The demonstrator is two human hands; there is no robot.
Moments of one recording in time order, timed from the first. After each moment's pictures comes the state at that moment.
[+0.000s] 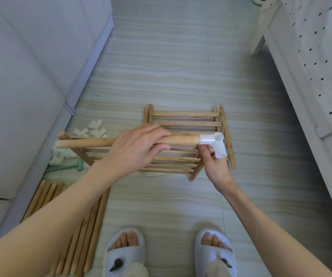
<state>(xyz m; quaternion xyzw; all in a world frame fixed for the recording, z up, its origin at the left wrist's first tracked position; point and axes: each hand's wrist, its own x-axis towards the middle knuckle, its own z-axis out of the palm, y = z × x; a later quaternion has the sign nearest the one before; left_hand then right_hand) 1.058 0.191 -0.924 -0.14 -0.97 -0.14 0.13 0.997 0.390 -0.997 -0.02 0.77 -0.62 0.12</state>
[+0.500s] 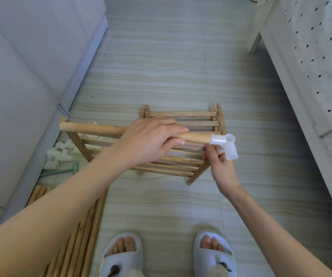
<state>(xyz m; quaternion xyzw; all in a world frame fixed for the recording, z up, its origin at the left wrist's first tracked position) 1.023 0.217 -0.906 -0.16 -0.98 -0.12 0.06 0.991 0.408 -0.998 0.00 0.77 -0.62 0.10</state>
